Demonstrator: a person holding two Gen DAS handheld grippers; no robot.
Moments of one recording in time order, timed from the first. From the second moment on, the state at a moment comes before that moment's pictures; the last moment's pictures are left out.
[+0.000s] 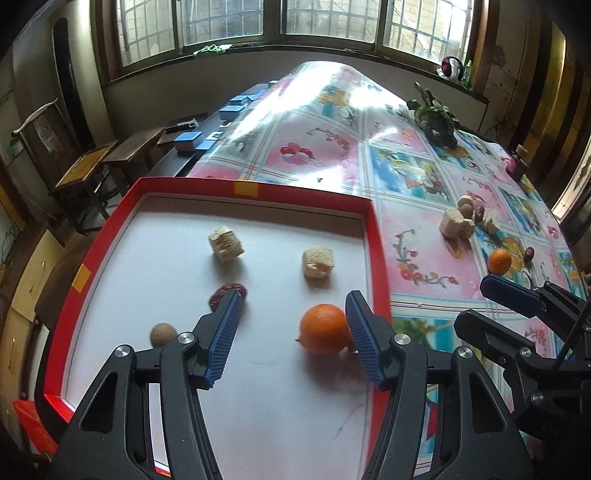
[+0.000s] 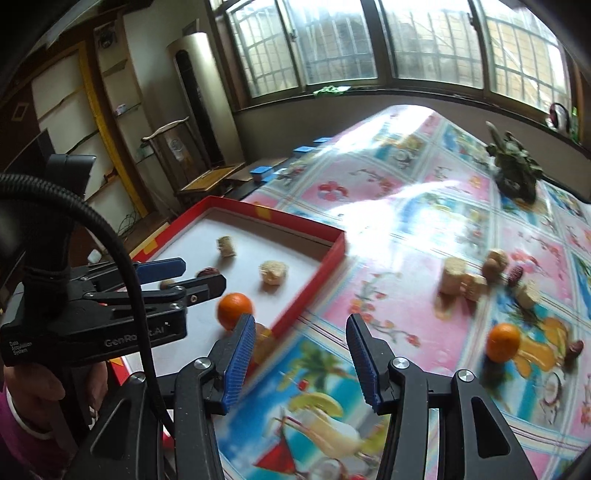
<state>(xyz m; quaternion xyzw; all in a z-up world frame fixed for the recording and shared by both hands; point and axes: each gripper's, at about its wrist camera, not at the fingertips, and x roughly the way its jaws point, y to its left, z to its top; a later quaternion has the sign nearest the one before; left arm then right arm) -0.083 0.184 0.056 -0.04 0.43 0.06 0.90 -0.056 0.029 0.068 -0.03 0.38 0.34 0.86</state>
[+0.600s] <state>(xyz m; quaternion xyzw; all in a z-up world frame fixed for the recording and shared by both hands) -0.040 0.071 0.053 -0.03 0.47 -0.06 0.88 -0.051 -0.116 0.050 0.02 0.40 0.21 0.89</state>
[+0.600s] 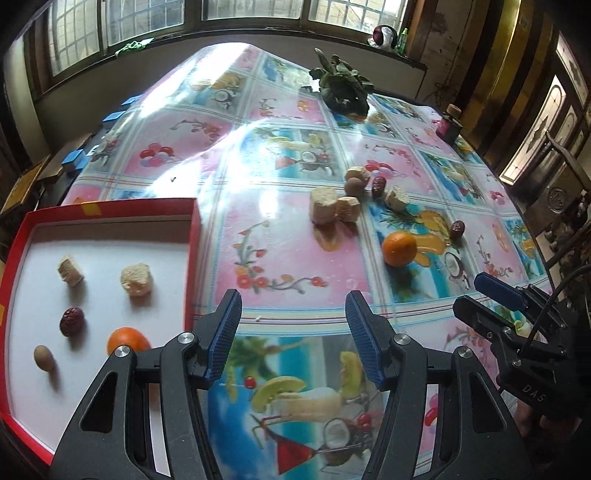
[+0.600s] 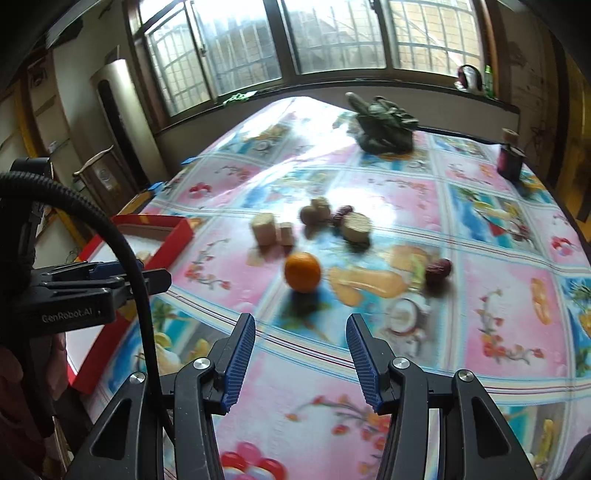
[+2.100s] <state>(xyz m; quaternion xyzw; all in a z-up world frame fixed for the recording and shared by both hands) 0.011 -0.007 0.022 0.00 0.49 -0.13 0.86 0.024 -0.174 0.024 -0.04 0.43 0.19 0.88</state>
